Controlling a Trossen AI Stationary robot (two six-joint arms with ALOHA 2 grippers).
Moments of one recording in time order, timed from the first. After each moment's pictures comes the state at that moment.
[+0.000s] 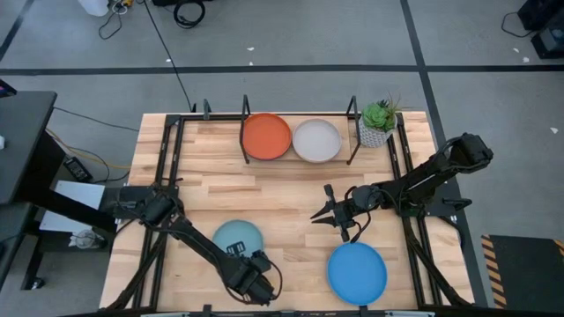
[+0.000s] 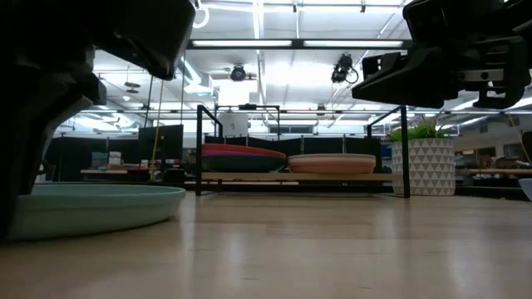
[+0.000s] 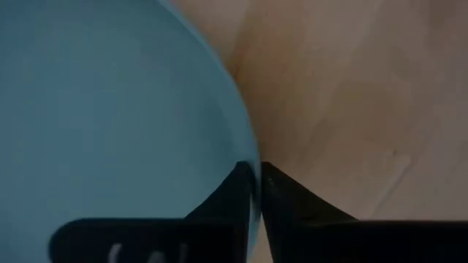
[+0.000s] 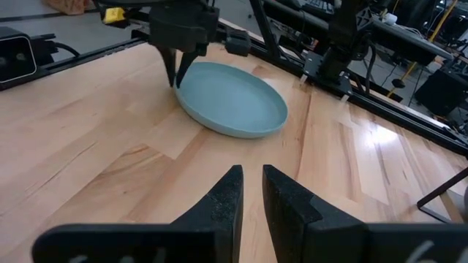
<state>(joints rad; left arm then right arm) -0.66 2.18 1.64 -1.00 -0.09 -1.04 0.27 1.42 0.35 0.78 0.02 -0.35</state>
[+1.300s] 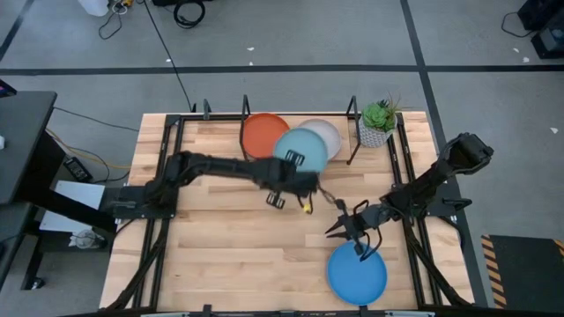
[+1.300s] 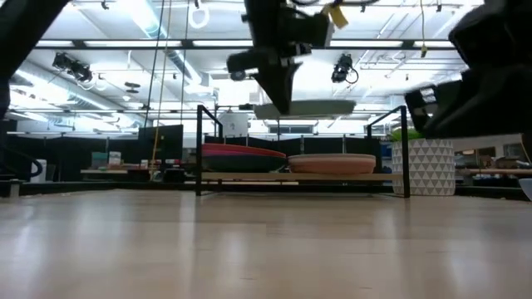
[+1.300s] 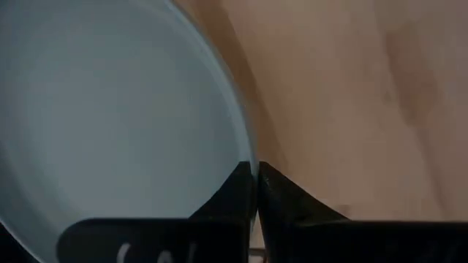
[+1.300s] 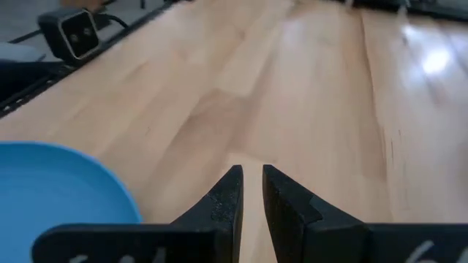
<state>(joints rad) -0.07 2.15 2.01 -1.16 -0.48 0.44 0.49 1.42 0.25 0.73 0.19 -0.04</state>
